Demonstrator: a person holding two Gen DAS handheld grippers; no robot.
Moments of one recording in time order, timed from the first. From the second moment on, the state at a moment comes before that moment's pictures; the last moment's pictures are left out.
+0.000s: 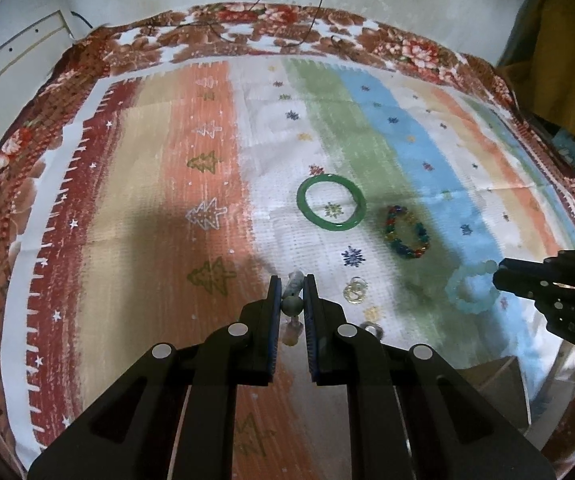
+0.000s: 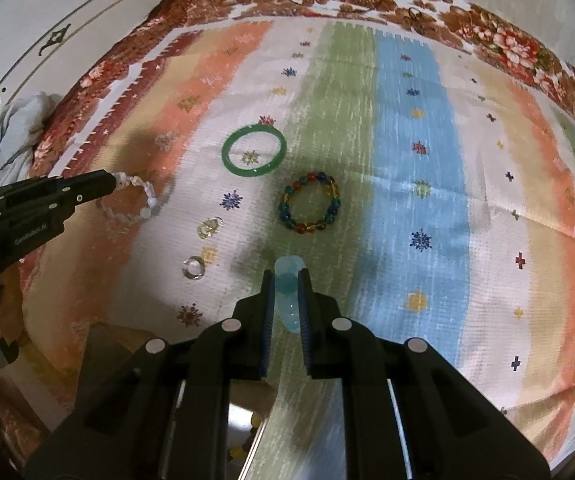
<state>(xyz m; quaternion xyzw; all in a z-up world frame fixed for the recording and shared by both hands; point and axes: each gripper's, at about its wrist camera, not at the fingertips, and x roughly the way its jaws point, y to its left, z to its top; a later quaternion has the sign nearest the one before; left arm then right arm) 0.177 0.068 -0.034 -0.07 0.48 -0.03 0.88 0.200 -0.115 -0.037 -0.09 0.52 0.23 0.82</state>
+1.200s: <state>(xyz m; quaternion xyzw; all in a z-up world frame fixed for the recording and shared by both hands) 0.068 0.011 0.022 -0.05 0.40 -0.14 0.91 0.114 -0.132 0.024 -0.05 0.45 0.32 0.83</state>
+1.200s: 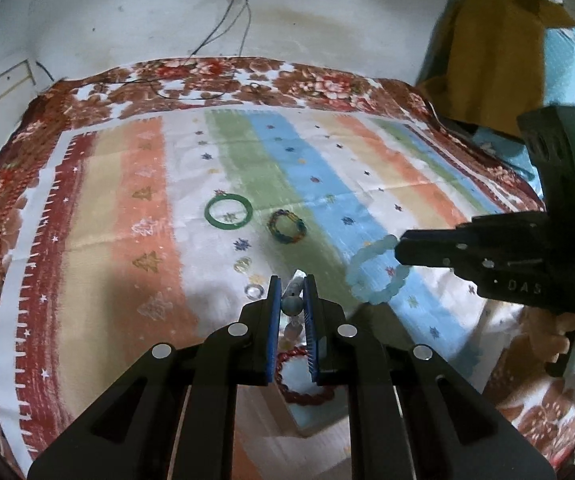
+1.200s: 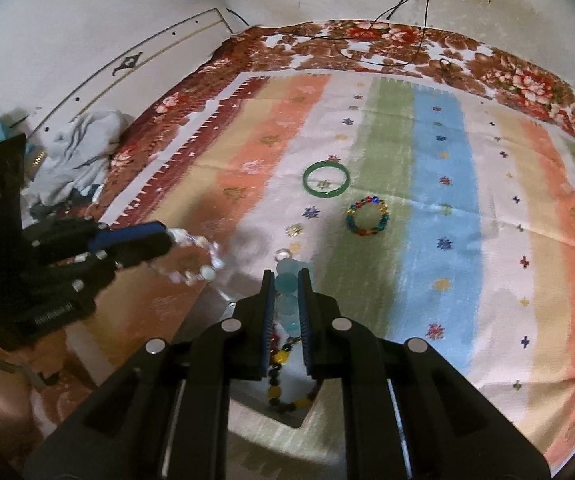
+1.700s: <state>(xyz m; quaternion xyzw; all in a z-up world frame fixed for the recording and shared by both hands) 0.049 -0.019 -0.004 -0.03 0.43 -0.18 0.88 0.085 -0.131 0.000 -0.07 0.48 0.33 0.81</state>
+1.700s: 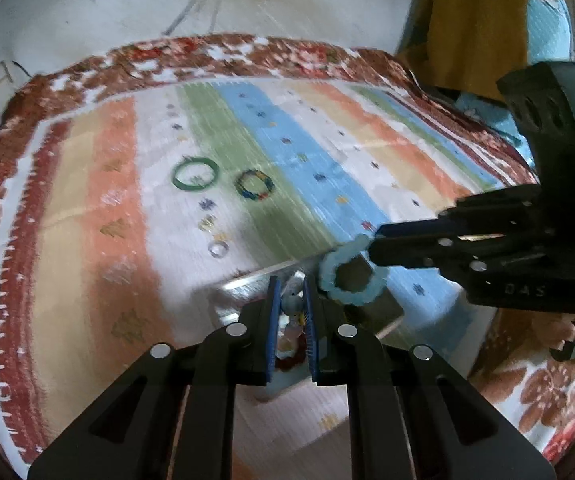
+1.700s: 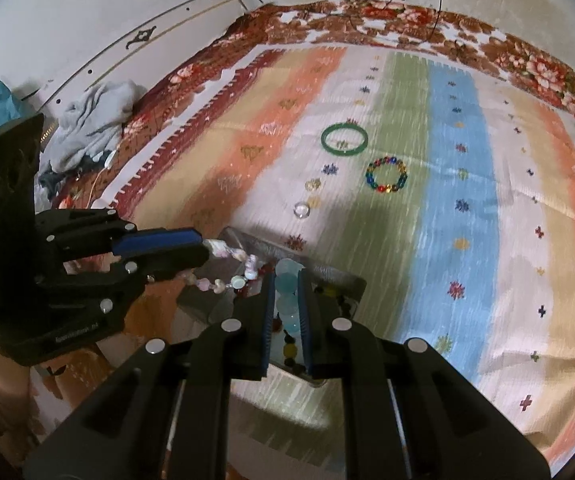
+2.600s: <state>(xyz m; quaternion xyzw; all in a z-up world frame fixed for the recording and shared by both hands) 0.120 0.037 -0.014 -0.08 0.46 -0.09 0.88 0.140 -0.123 -0.018 -0.07 0.52 0.28 0.81</state>
